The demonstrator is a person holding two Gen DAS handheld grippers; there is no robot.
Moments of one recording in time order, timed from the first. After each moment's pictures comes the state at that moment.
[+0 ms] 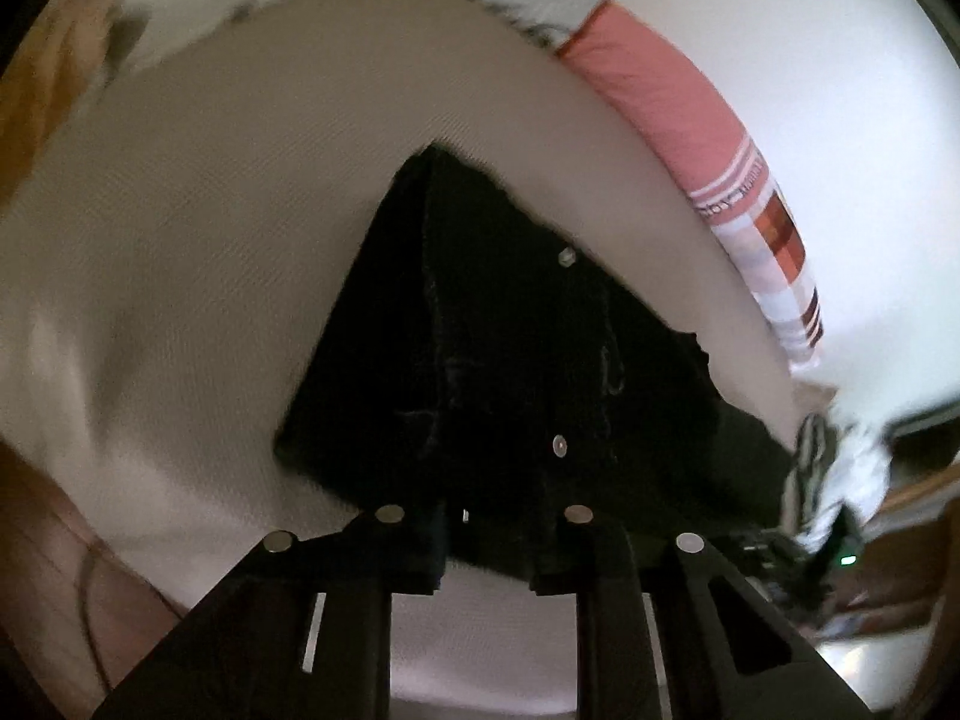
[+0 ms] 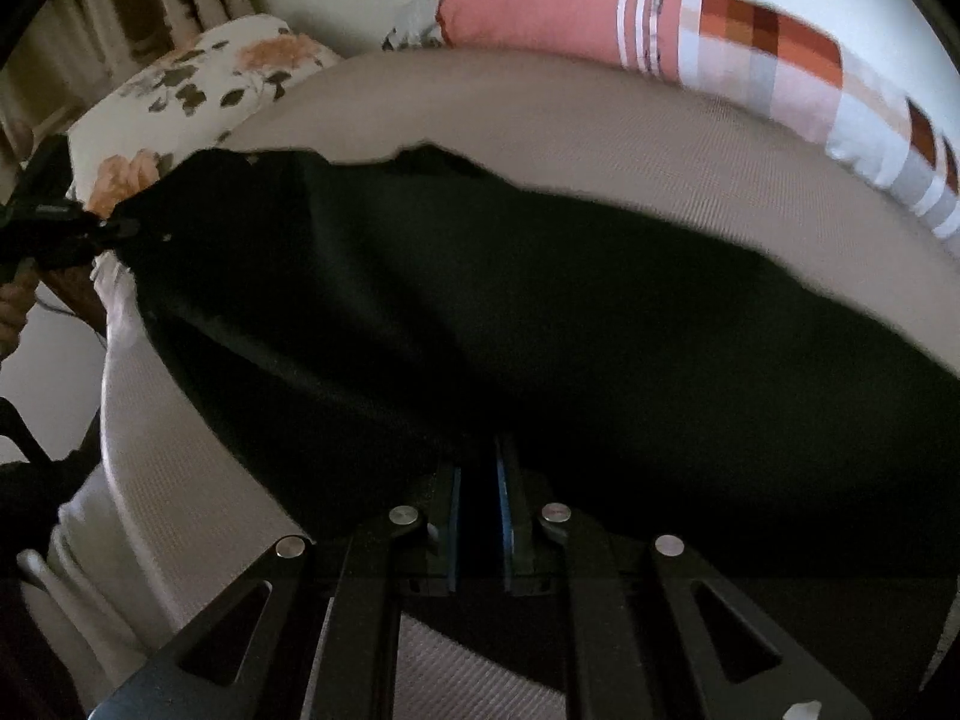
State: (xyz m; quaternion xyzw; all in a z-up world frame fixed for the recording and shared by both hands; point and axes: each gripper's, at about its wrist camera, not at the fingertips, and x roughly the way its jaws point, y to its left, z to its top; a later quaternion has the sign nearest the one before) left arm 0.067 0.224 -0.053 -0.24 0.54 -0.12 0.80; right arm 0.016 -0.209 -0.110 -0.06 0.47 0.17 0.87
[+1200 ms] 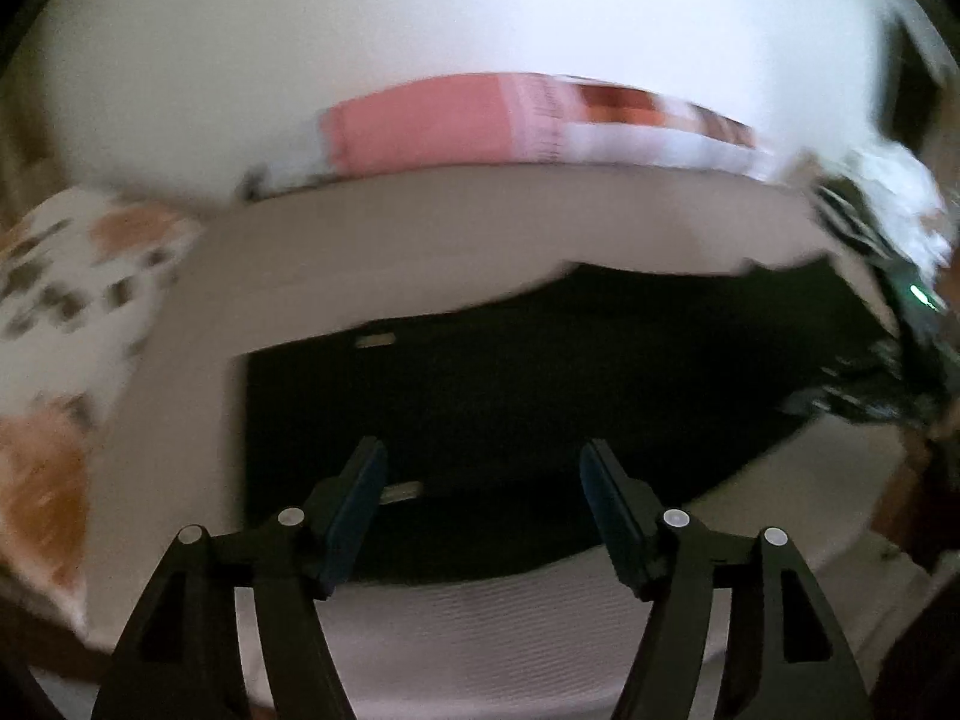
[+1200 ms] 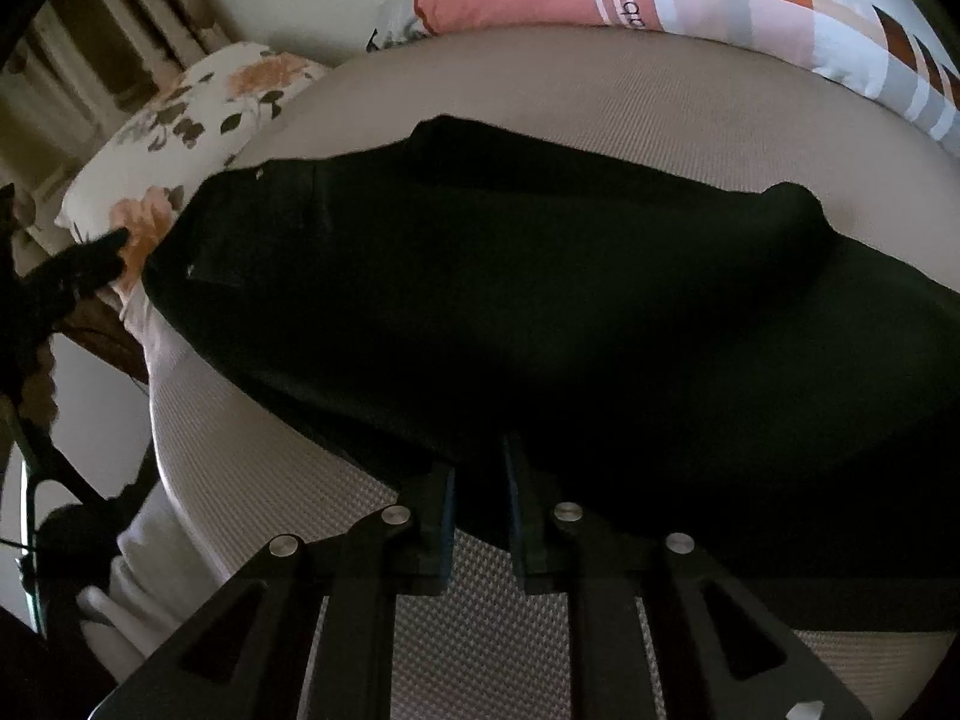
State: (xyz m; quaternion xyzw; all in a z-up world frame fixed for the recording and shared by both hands) left arm -0.001 0.097 -0.019 0.10 0.40 -0.23 0.88; right arm -0.006 -0.211 -0.122 0.03 0.50 0.17 0.85
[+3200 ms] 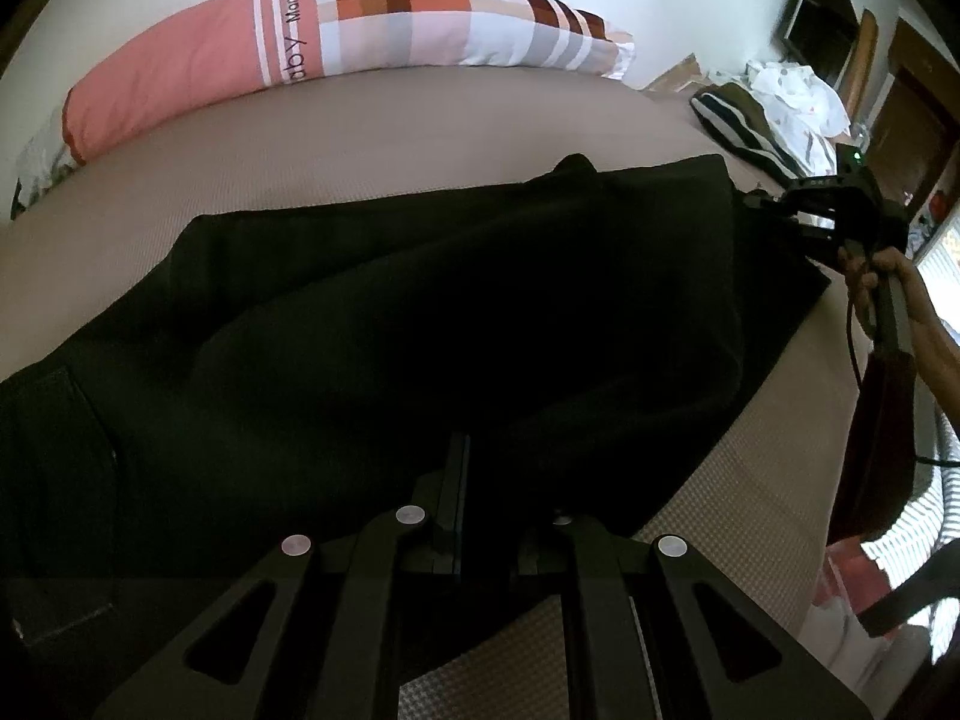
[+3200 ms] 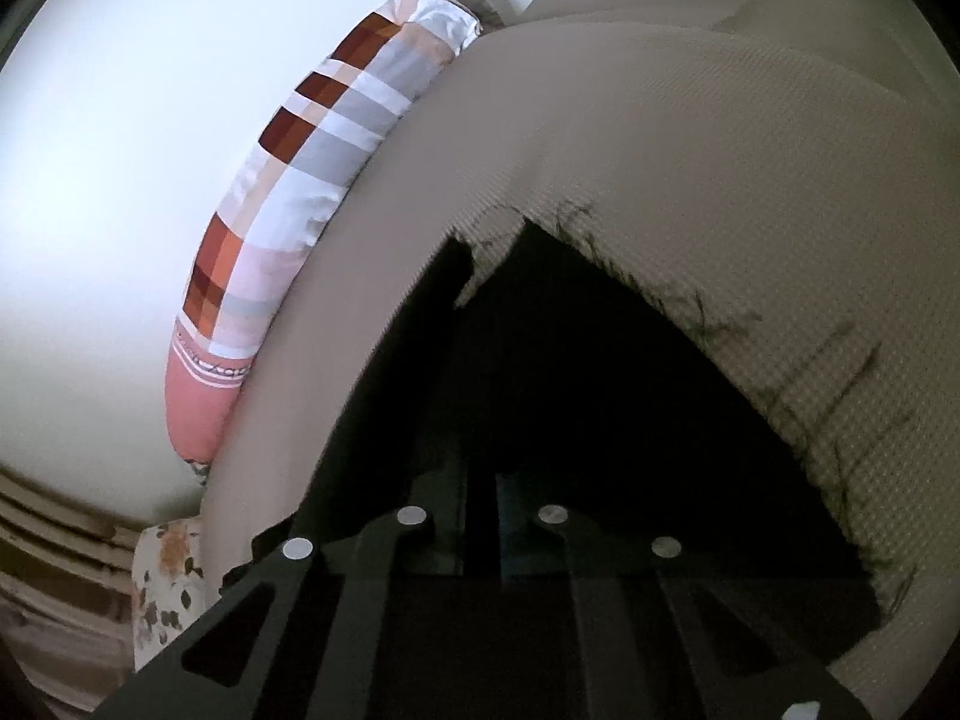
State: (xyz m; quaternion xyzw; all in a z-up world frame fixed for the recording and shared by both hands) left arm 0.024 -0.091 -0.097 0.11 0.47 -0.35 0.80; right arm -0.049 -0.548 -0.135 0.45 0.32 -0.10 0.83
